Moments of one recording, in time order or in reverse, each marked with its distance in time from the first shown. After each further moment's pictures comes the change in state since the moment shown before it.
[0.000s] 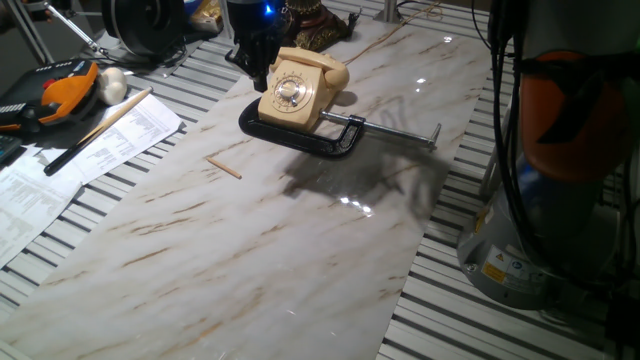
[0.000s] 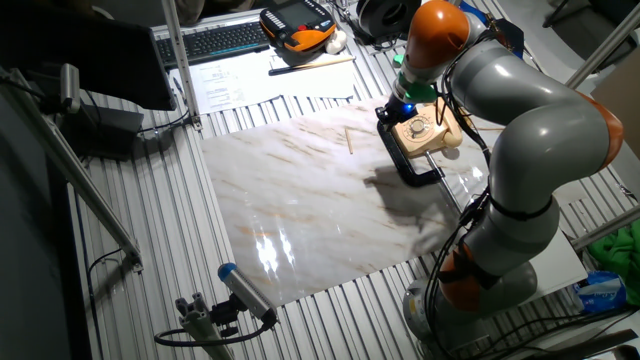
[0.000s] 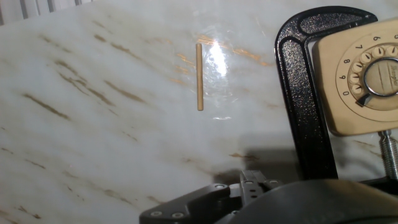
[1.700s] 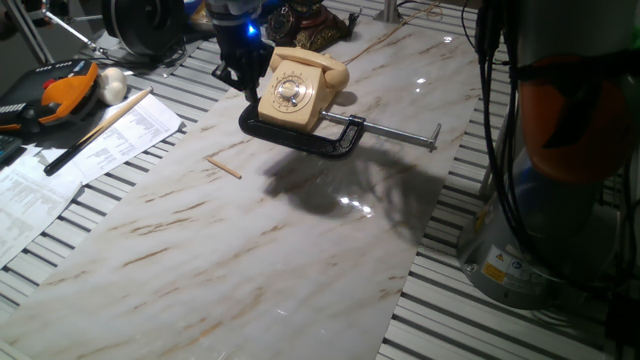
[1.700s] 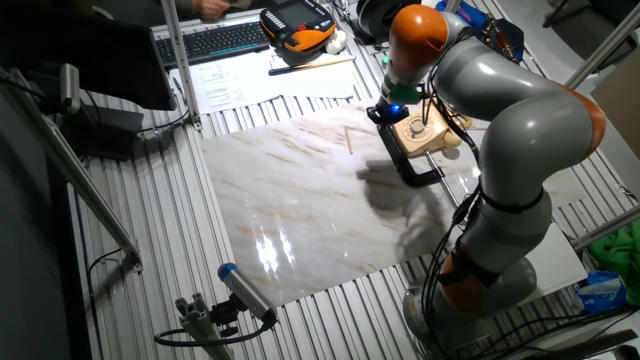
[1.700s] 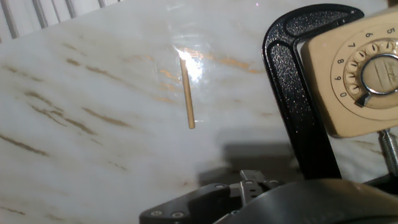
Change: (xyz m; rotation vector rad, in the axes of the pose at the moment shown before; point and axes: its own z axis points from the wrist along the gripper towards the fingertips) arm -0.022 0.008 0.029 0.089 -0.015 0.110
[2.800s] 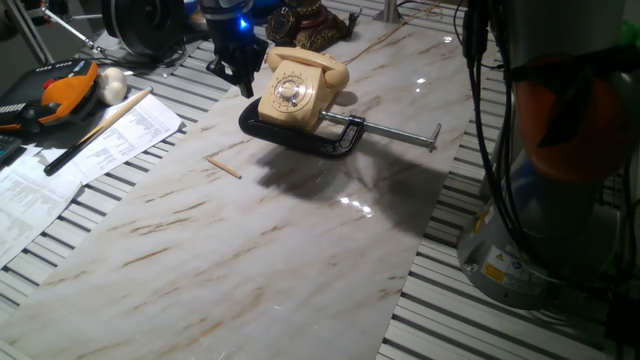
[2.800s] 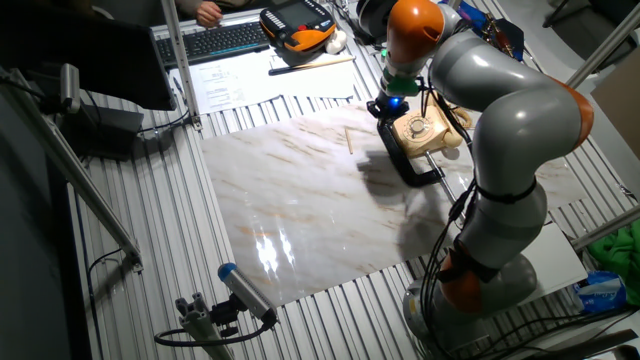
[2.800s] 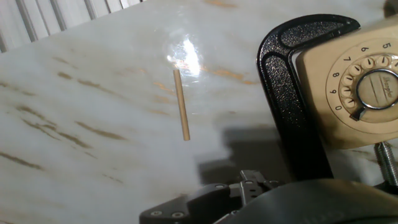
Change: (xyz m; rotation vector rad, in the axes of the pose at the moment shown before) arm -0.019 -0.007 0.001 -0.001 0.041 0.018
